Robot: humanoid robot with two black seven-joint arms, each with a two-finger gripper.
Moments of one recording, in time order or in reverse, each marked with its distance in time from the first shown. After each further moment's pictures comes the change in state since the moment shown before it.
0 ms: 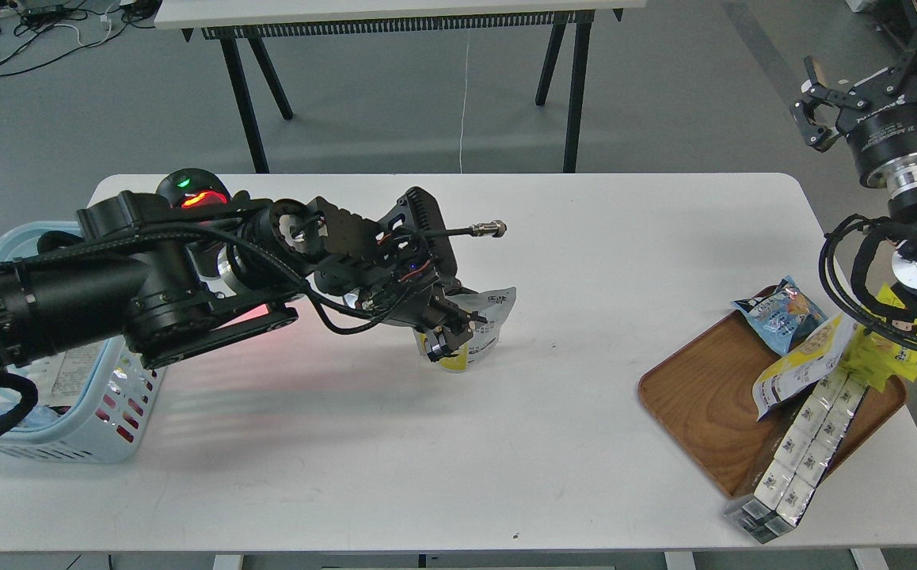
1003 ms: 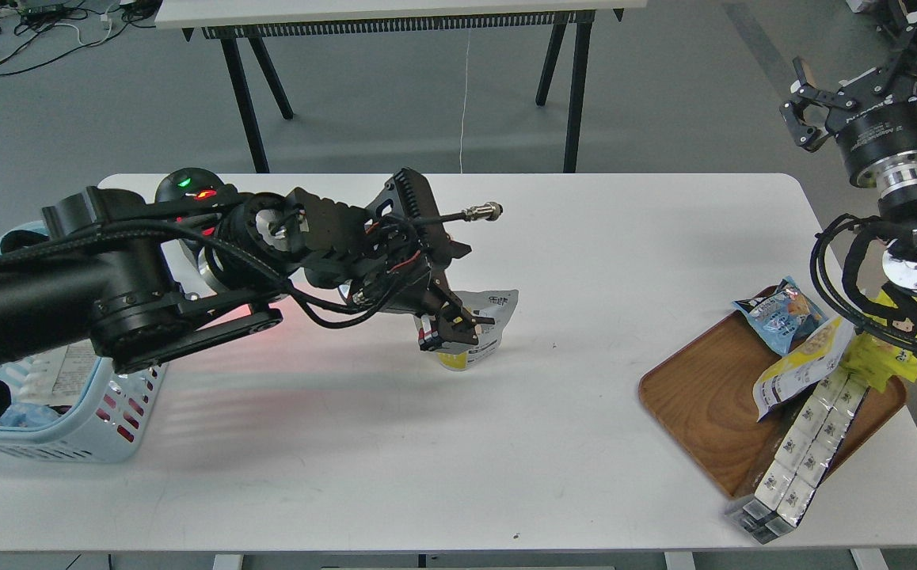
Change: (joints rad) left arm 0.005 0.067 -0.031 -0.137 0.000 0.000 0.090; right arm 0.004 0.015 -0.012 -0.005 0.000 -0.001 0.000
